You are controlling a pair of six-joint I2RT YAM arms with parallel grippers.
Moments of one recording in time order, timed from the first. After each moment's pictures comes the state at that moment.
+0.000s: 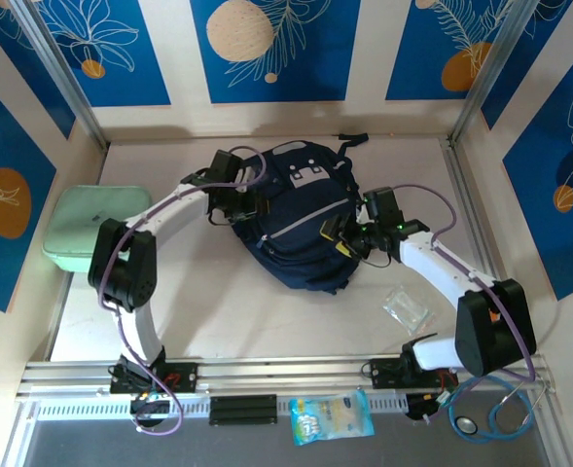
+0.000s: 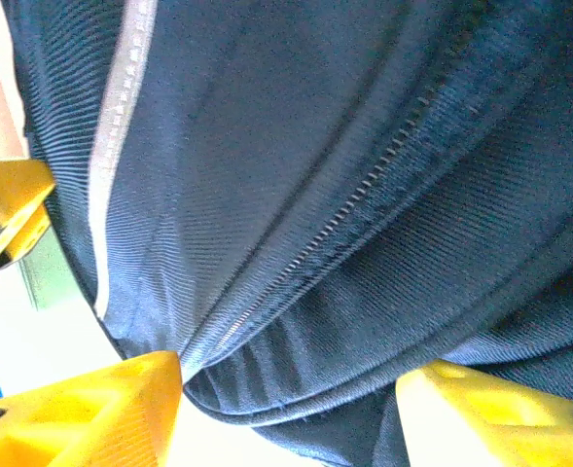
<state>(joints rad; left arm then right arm) -0.43 1.86 1.42 -0.56 0.37 -0.50 0.32 1.35 0.85 -0.41 -0.45 0.89</state>
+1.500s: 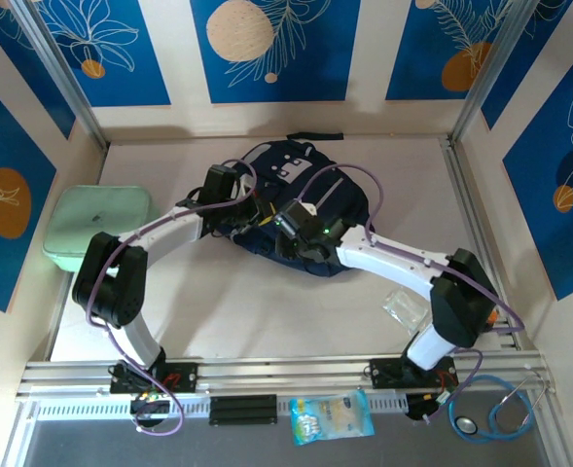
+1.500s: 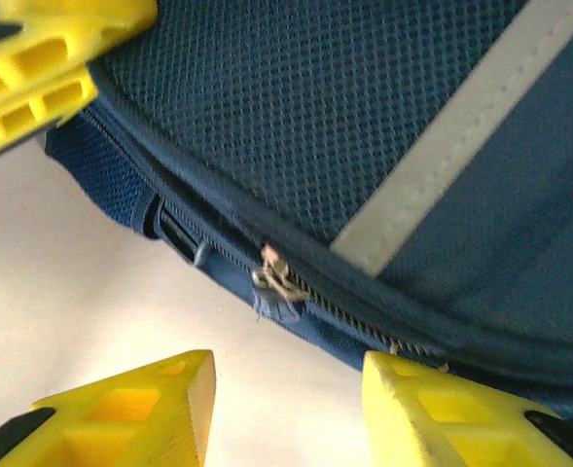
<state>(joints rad) -0.46 1.72 1.14 -0.14 0.57 -0.94 0.87 1.60 1.21 -0.65 0.23 0.83</state>
